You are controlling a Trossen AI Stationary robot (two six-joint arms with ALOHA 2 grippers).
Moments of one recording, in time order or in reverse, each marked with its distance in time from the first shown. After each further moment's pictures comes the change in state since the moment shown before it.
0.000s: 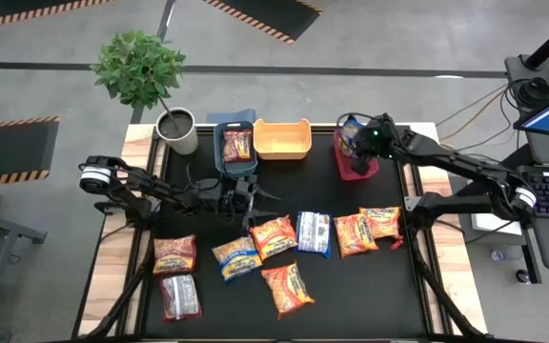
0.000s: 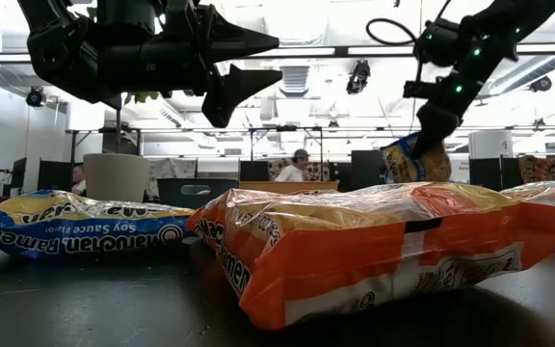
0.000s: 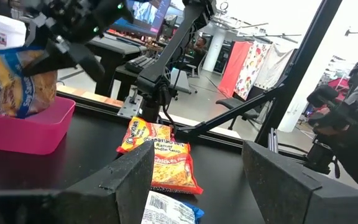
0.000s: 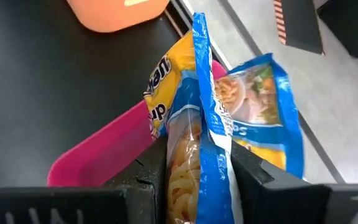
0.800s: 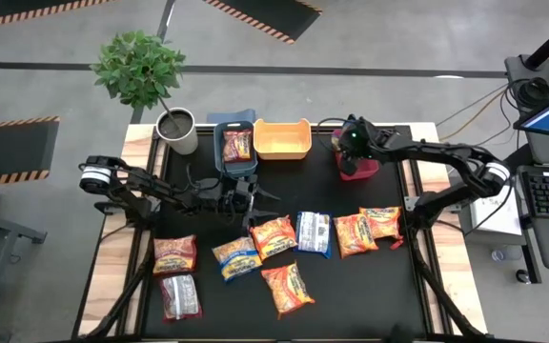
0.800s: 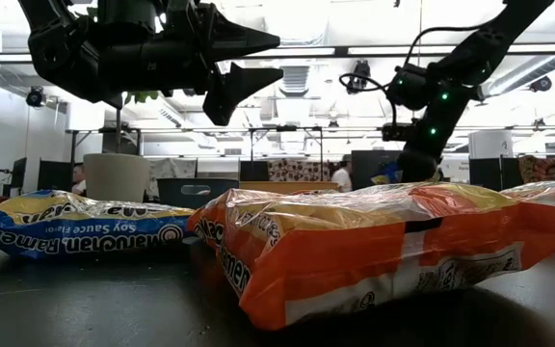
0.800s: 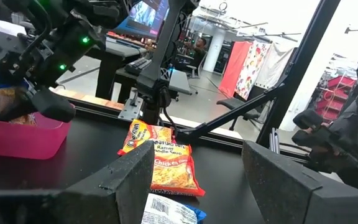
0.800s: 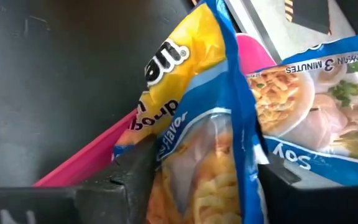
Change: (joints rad) left arm 0.000 0.000 0.006 0.000 0.000 0.016; right arm -0.001 0.303 -0.013 0.204 0.053 -0.017
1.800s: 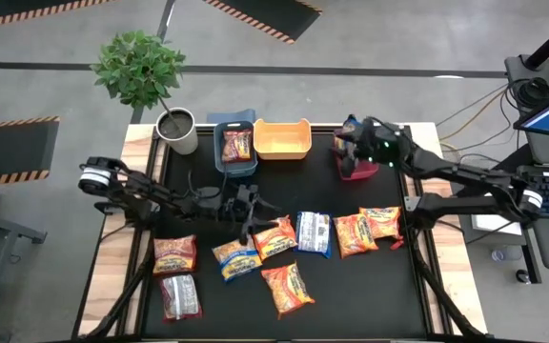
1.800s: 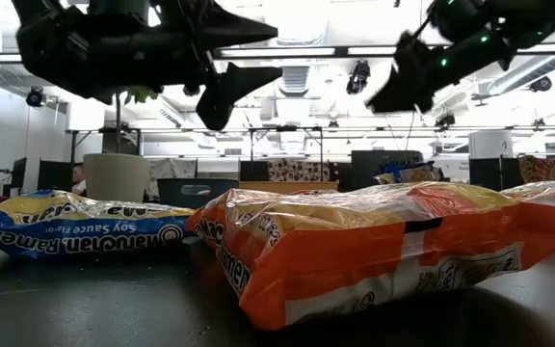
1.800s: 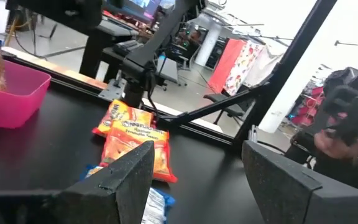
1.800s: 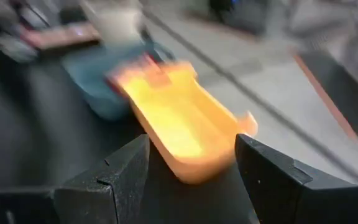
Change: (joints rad) left arm -0.088 0.000 0.000 -0.032 -0.062 -0.131; right arm 0.148 -0.393 -0.124 0.371 -0.265 0.273
